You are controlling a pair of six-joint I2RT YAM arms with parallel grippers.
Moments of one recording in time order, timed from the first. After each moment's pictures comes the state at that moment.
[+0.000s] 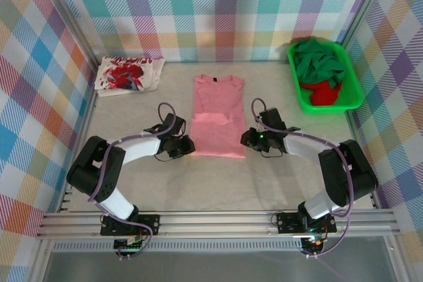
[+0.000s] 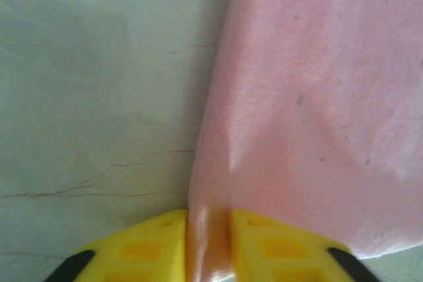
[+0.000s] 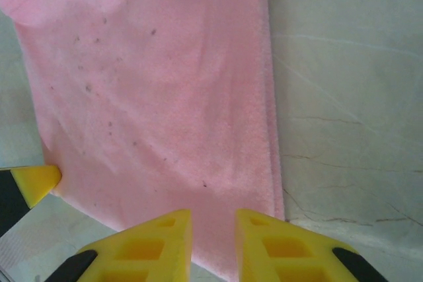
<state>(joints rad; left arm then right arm) -0.49 1.61 0.78 -0.26 0.24 -0.77 0.43 1.52 0.73 -0.18 -0.37 0.71</state>
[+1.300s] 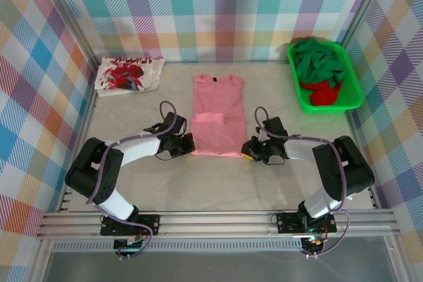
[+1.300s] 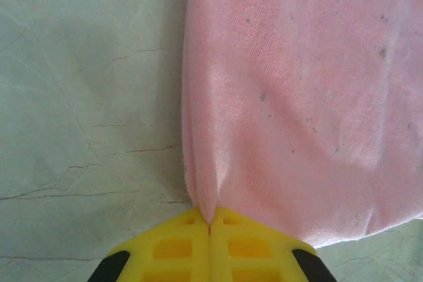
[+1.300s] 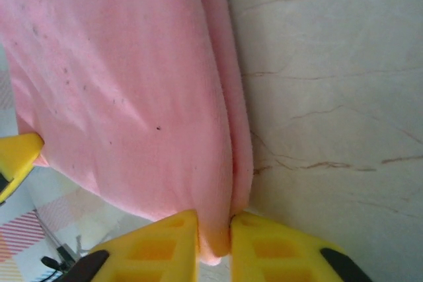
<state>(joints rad) -0.50 1.59 0.79 -0.27 0.24 -0.74 0.40 1.58 0.62 -0.07 -0.55 0.81</state>
